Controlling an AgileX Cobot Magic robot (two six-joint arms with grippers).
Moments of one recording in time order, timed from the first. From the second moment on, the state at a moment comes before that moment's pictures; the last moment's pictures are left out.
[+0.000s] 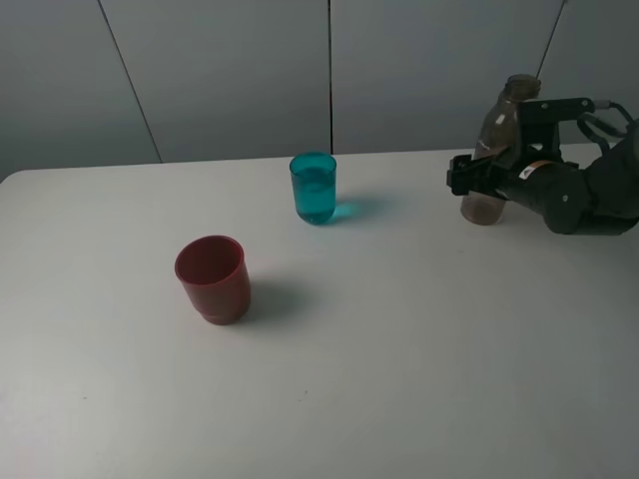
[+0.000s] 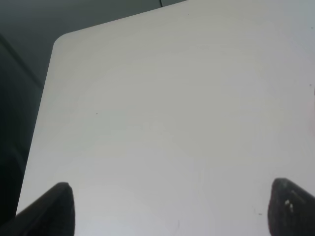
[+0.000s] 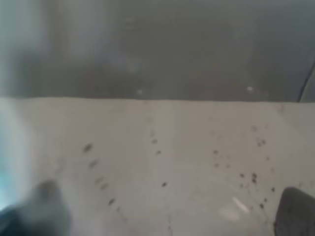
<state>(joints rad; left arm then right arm) 0.07 0.00 -0.52 0.02 1.10 0.23 0.15 2.02 -0.75 0.15 -0.73 -0.08</state>
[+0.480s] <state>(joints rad) 0.07 0.00 -0.52 0.02 1.10 0.23 0.15 1.72 -0.49 0.05 -0.64 -0.06</state>
